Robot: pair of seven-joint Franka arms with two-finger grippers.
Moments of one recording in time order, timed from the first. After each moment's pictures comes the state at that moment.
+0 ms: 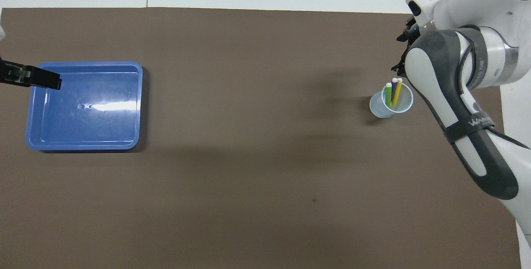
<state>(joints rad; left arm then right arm) 0.13 0.04 -0.20 -1.52 0.06 1.67 0.12 -0.05 0.46 0.17 -1.41 -0.09 1.89 -1.29</state>
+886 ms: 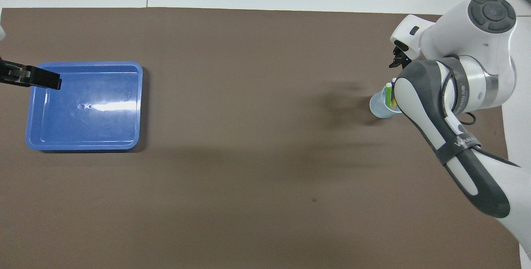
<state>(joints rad) 0.13 0.04 -0.20 -1.52 0.06 1.67 0.12 -0.06 0.40 0.17 -1.57 -0.13 1.99 -1.52</state>
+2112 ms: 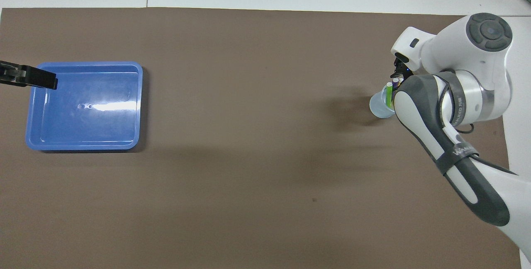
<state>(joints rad) 0.14 0.04 -0.20 -1.52 0.06 1.67 0.12 -0.08 0.36 0.17 -1.69 -0.13 2.09 -1.54</state>
